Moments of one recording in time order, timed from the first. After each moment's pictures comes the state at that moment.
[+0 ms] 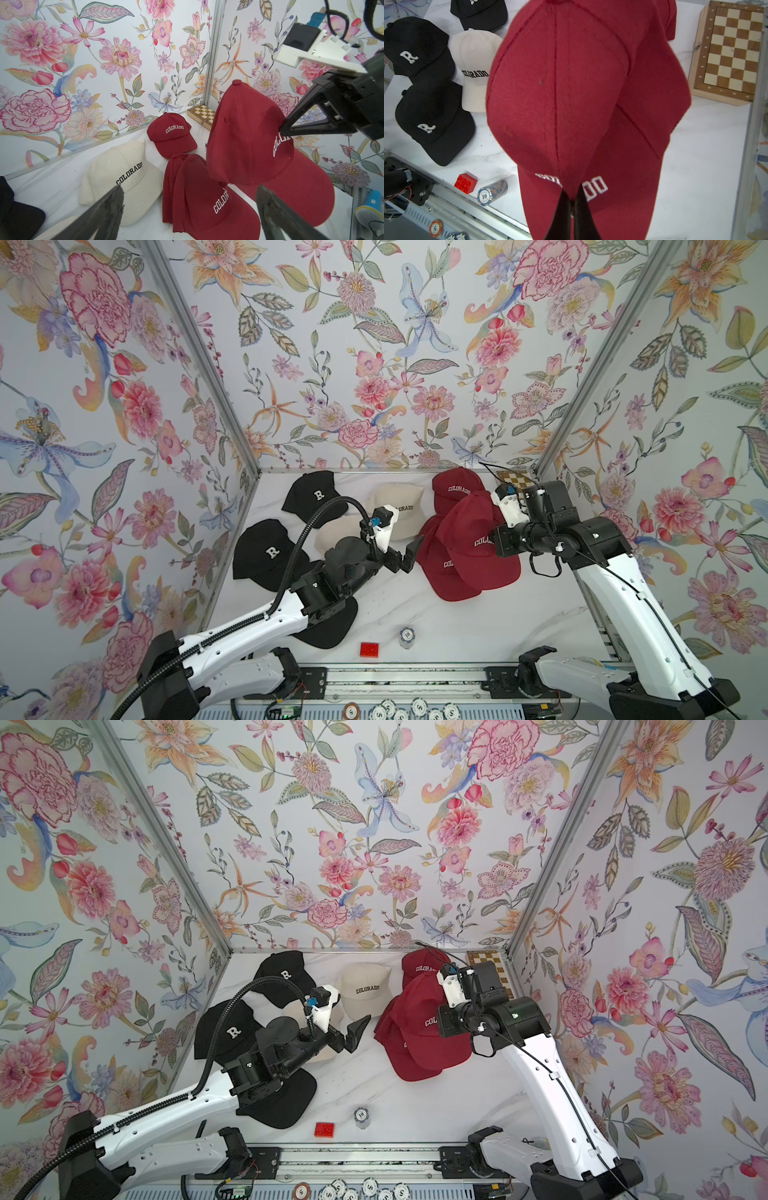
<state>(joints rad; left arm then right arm) -0.96 1.10 0.82 0.18 -0.22 -0.11 0.37 1.14 1.46 -1.23 -0.11 0.08</state>
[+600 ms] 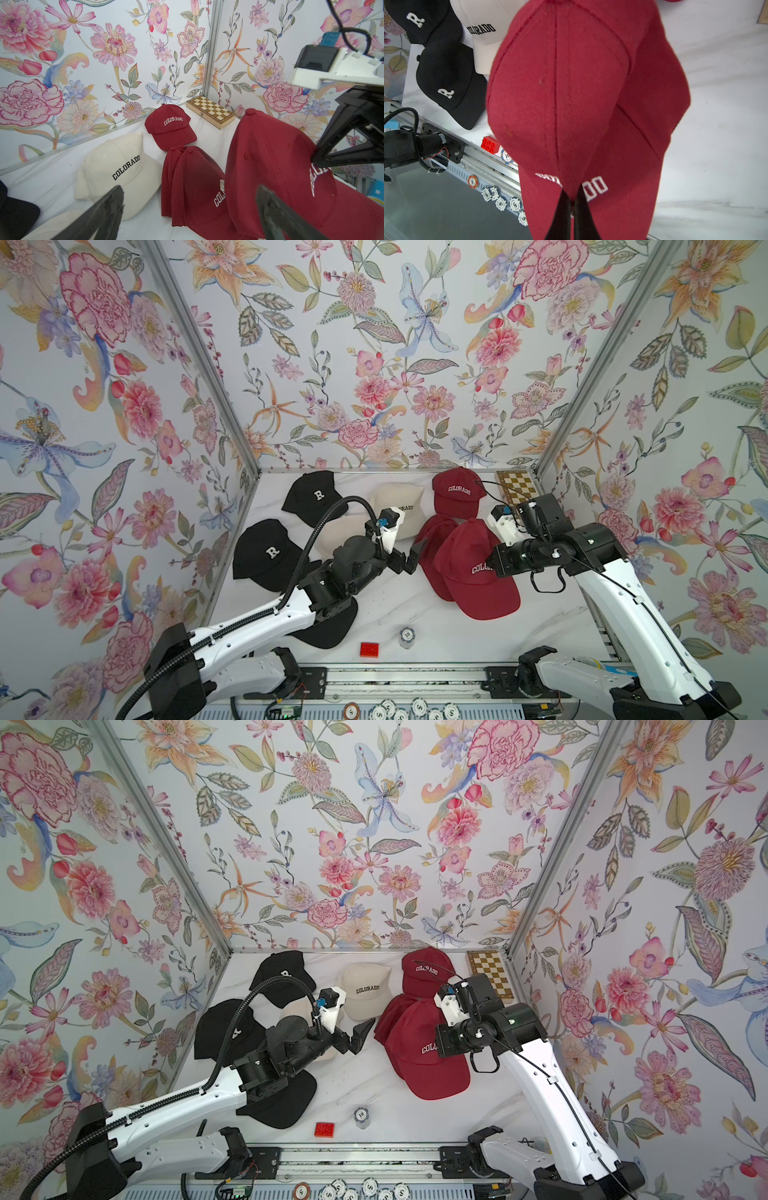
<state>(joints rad) -0.96 1.14 0.82 0.19 -0.21 -0.11 0.39 1.13 1.35 -1.34 -0.21 0.15</state>
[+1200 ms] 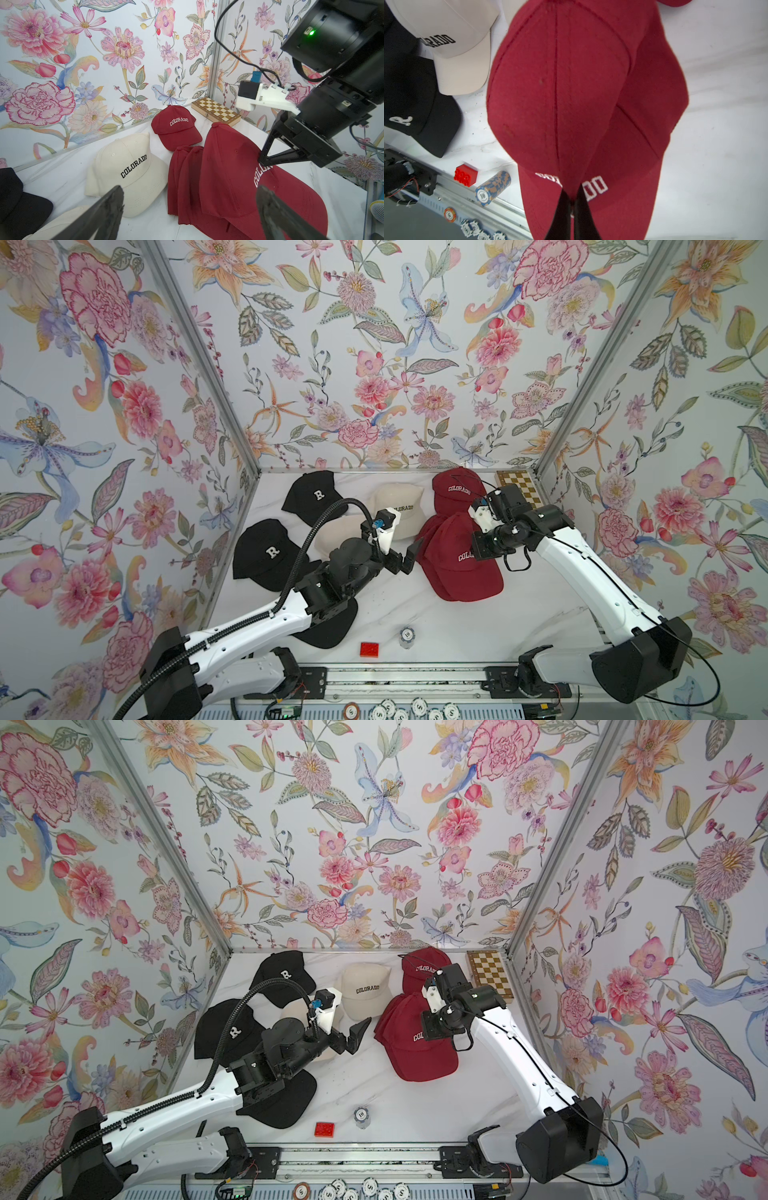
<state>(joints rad) -0.96 1.11 0.80 0.18 -0.25 -0.10 0.39 1.36 1.31 -1.13 -0.15 0.15</state>
